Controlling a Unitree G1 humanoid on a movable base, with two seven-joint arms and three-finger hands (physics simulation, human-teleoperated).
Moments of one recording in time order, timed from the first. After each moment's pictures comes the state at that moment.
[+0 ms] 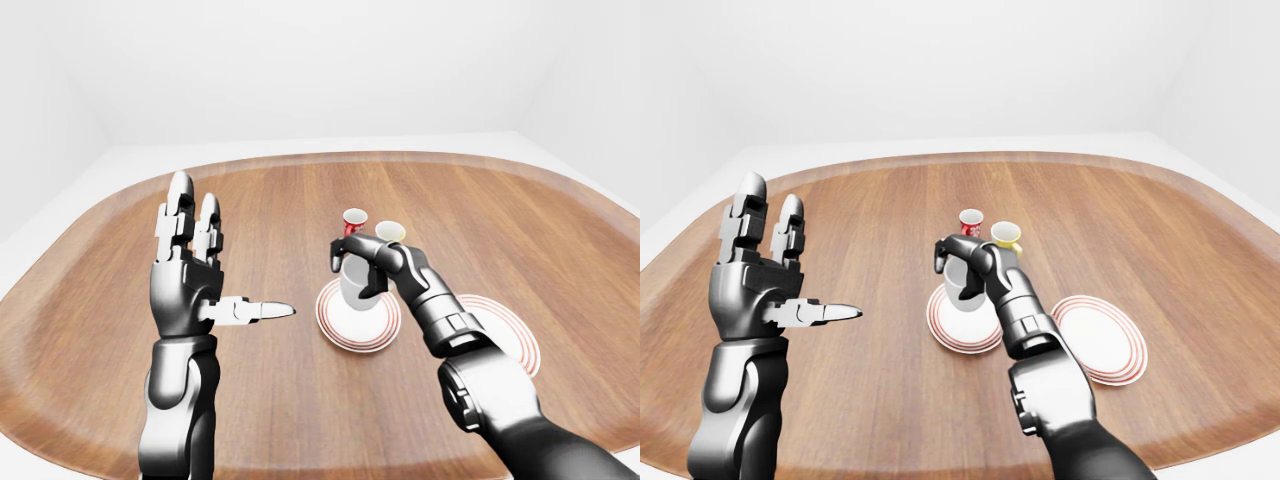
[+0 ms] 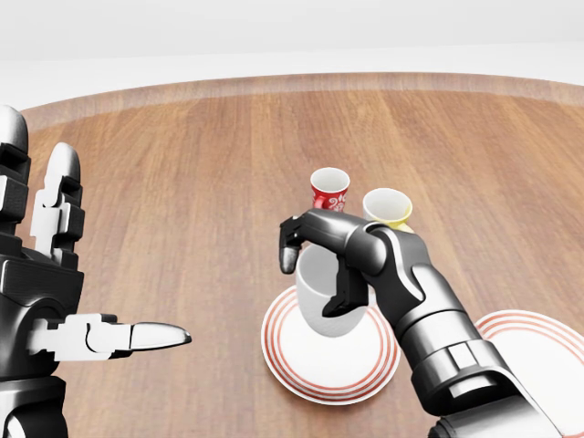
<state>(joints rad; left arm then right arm) 0.00 0.02 0.07 -0.58 -0.20 0.09 -0.04 -0.89 -0.10 0.05 0.95 -0.91 -0.09 0.49</state>
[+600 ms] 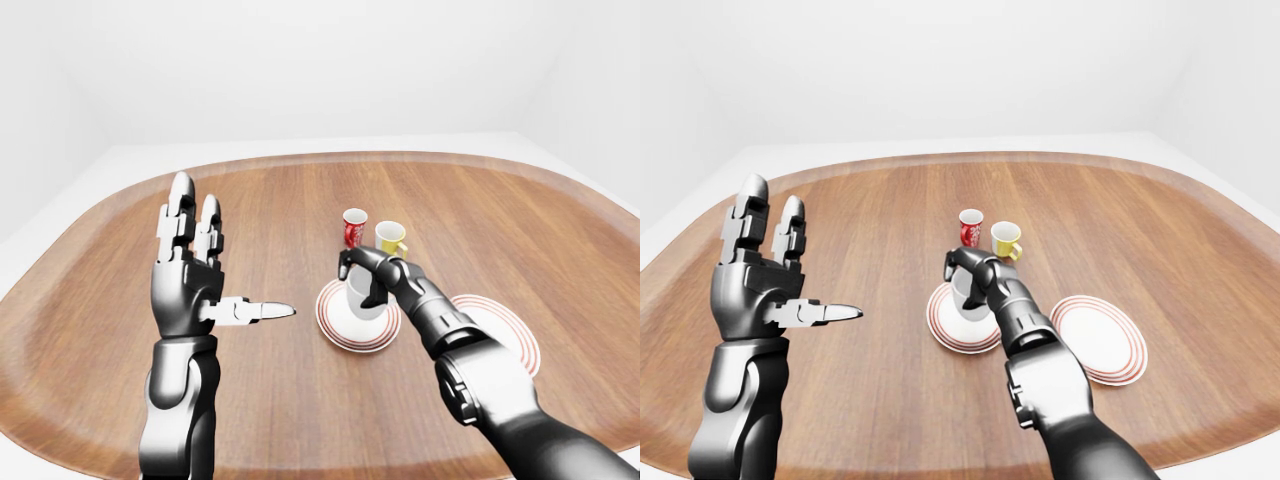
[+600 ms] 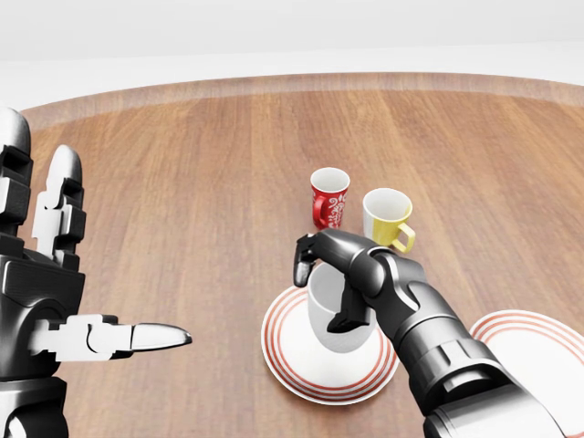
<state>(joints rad) 0.00 0.02 0.07 -0.58 -0.20 0.09 -0.04 -0.94 -0.09 0.05 1.23 -0.92 -0.09 0.27</state>
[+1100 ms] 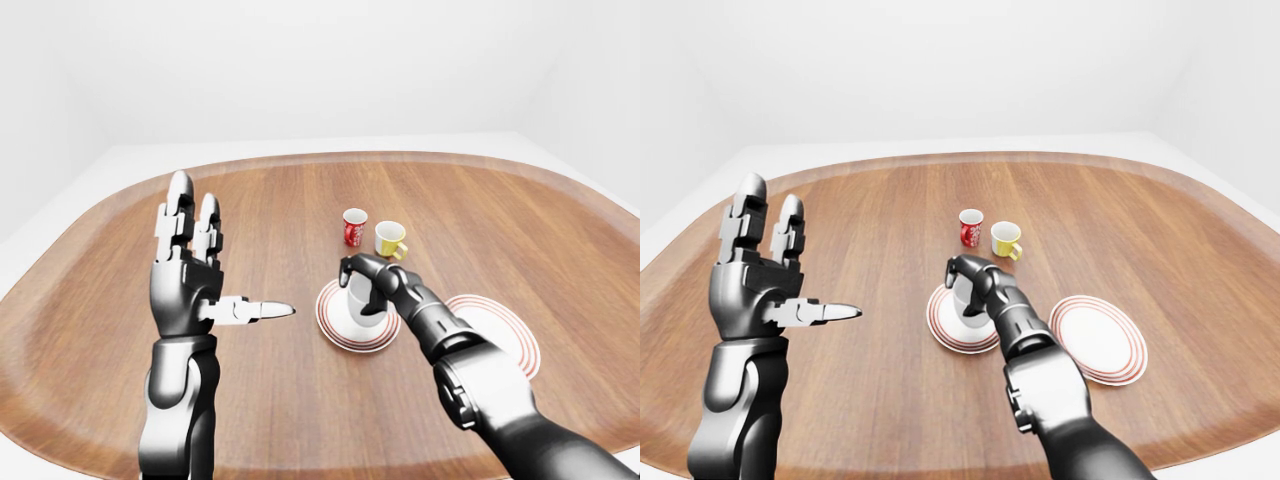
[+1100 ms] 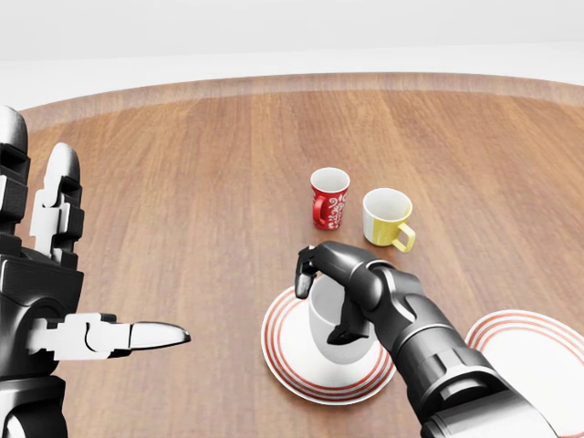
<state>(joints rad) 0.00 0.02 0.08 -0.58 -0.20 0.09 -0.04 -0.92 -0.07 0.05 1.27 -0.93 -0.09 0.22</state>
